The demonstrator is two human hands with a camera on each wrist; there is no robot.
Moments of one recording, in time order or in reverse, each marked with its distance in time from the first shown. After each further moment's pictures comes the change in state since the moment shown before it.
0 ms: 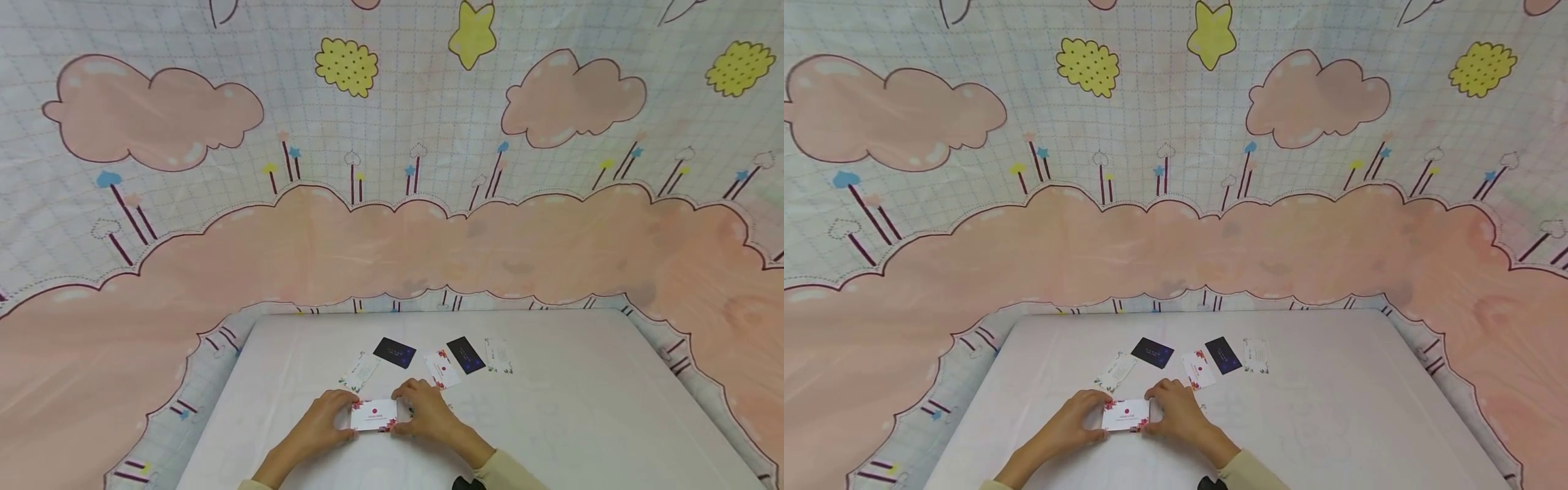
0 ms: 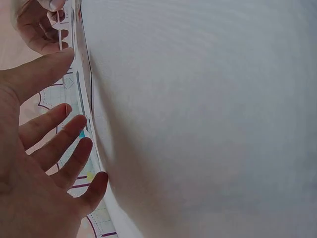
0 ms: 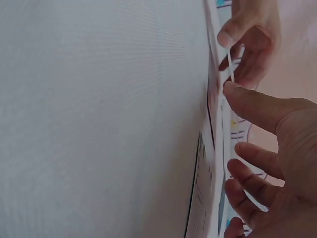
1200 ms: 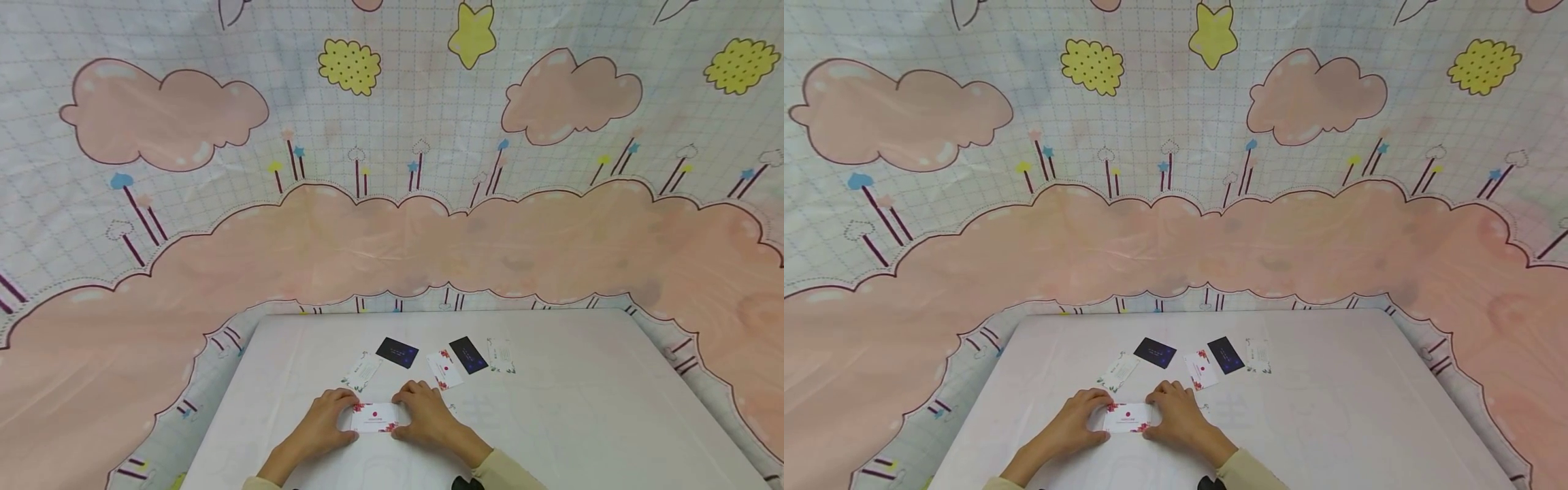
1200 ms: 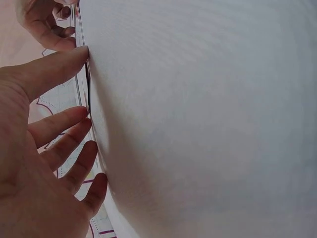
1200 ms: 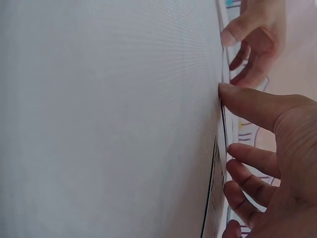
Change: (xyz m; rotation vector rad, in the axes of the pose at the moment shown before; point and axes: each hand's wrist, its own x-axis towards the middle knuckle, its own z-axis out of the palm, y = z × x) left_hand -0.008 0.003 0.007 0.016 -0.115 -0.109; right_hand -0.010 -0.007 0.002 -0.042 -0.060 0.016
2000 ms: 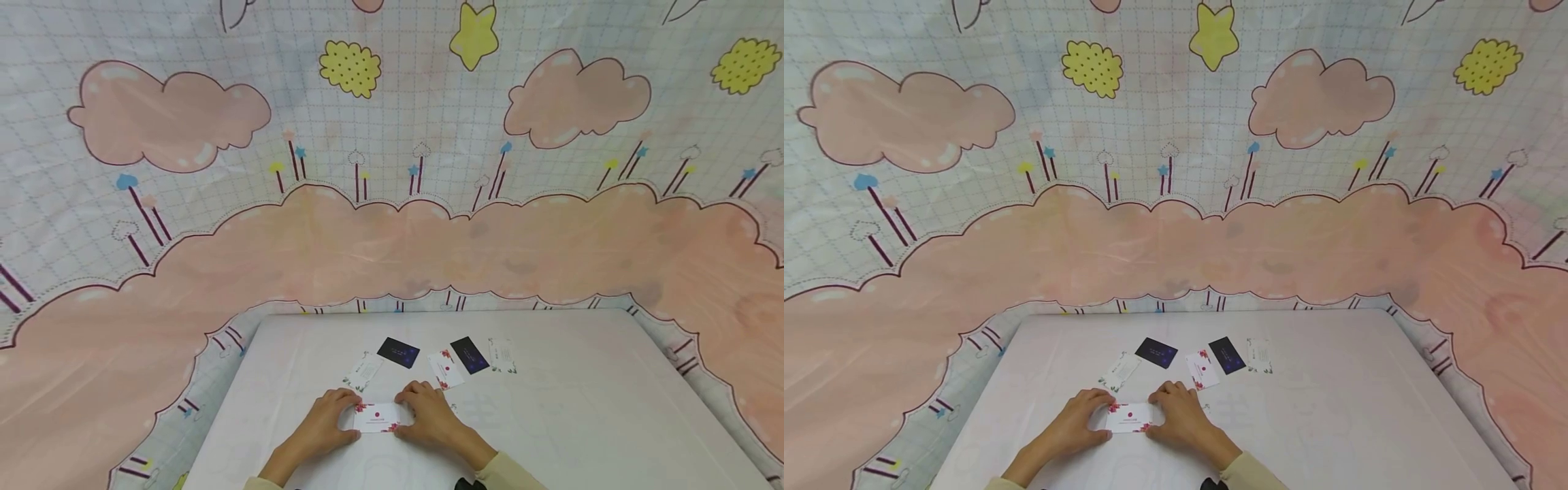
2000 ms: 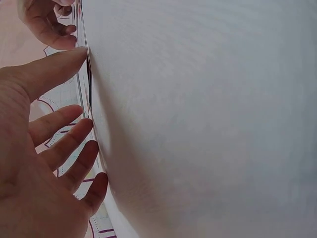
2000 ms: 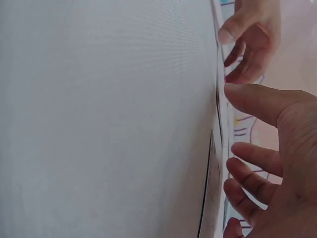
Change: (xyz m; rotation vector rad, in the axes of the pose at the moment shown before) left_hand 0.008 -0.002 0.000 0.012 0.029 0.010; right_hand 0.005 0.009 -0.004 0.019 0.023 -0.021
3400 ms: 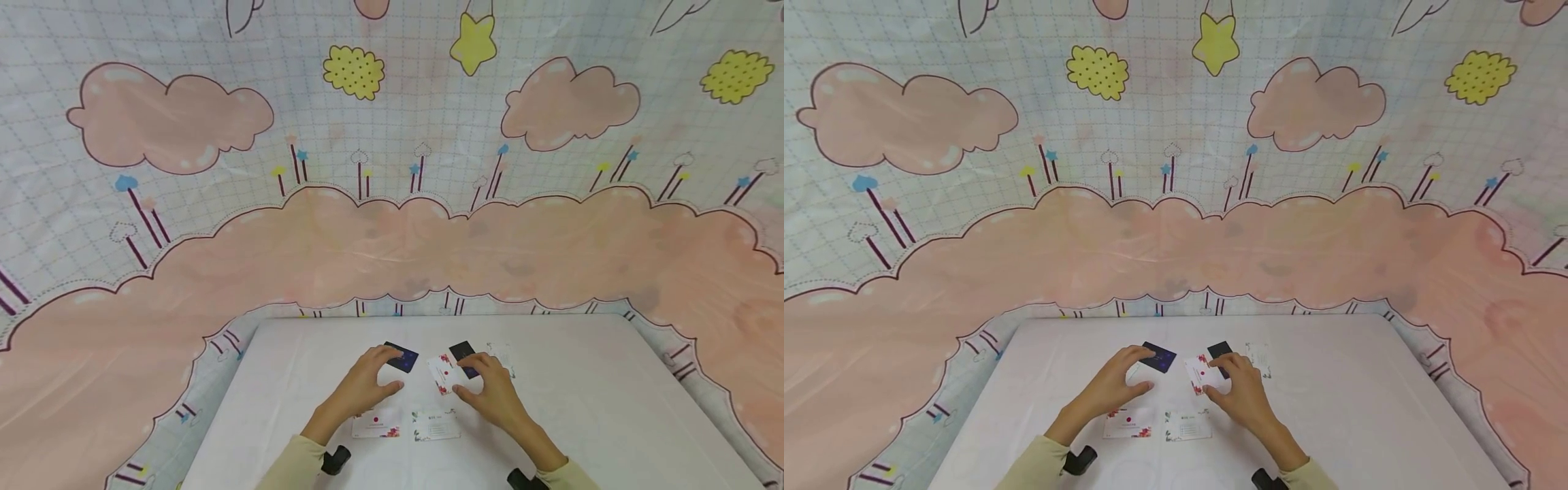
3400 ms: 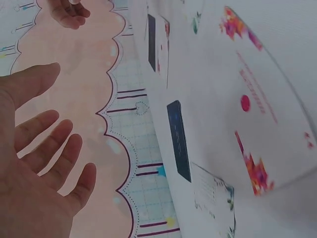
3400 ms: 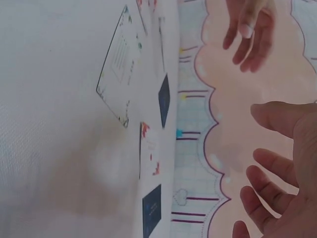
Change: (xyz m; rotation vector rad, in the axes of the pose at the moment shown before) left_hand 0.068 0.072 -0.029 -0.136 0.099 0.140; right_hand -0.038 0.053 -0.080 0.092 0.440 0.141
